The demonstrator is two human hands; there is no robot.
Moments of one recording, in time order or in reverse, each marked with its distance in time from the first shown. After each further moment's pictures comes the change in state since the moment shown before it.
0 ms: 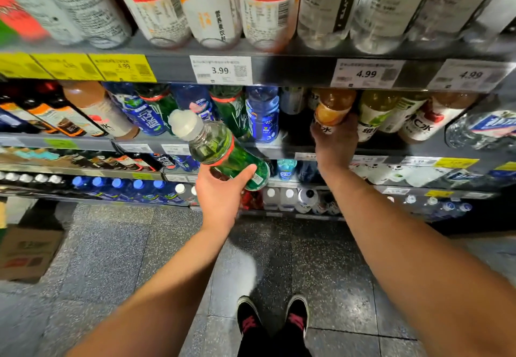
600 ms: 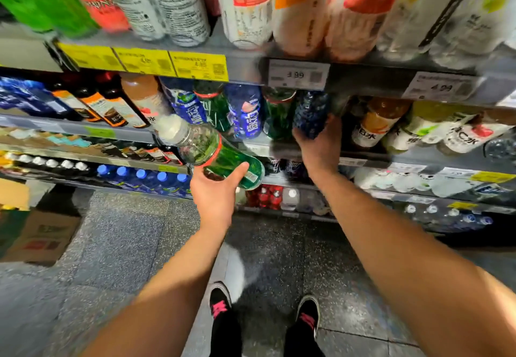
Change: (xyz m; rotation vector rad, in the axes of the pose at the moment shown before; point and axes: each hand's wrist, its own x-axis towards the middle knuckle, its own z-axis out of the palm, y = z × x) left_hand 0.039 -0.013 -0.083 -0.077 0.122 -0.006; right_hand -0.063 -0.057 0.073 -0.037 -0.216 -0.114
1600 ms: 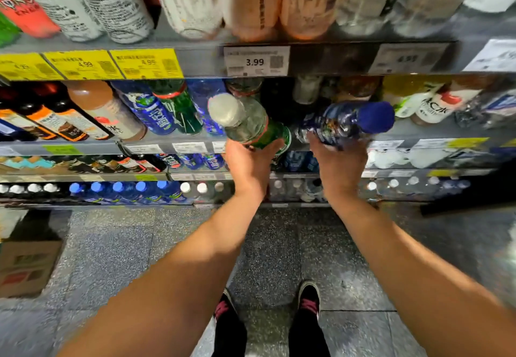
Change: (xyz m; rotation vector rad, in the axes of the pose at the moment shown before) left_hand 0.000 0.006 0.108 -0.157 -0.256 -0.019; right_hand -0.042 0.031 -0.069 0.169 0.265 0.032
